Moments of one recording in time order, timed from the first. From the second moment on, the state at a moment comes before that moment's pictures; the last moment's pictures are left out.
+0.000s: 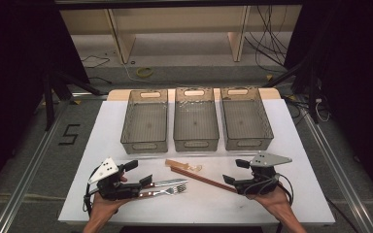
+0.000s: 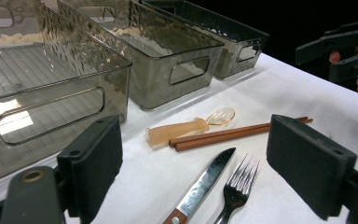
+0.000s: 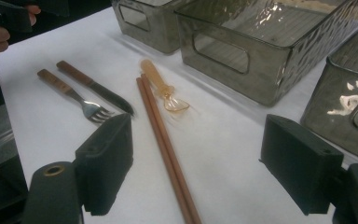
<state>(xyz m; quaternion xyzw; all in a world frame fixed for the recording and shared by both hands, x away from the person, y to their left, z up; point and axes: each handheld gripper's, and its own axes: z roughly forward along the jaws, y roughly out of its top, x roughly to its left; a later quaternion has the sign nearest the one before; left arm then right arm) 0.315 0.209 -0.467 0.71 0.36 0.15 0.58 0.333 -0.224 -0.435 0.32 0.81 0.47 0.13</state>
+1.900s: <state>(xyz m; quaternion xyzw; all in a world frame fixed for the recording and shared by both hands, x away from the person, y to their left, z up) 0.315 0.209 -0.467 0.72 0.36 0.15 0.58 0.393 -0.148 -0.459 0.19 0.97 0.14 0.04</state>
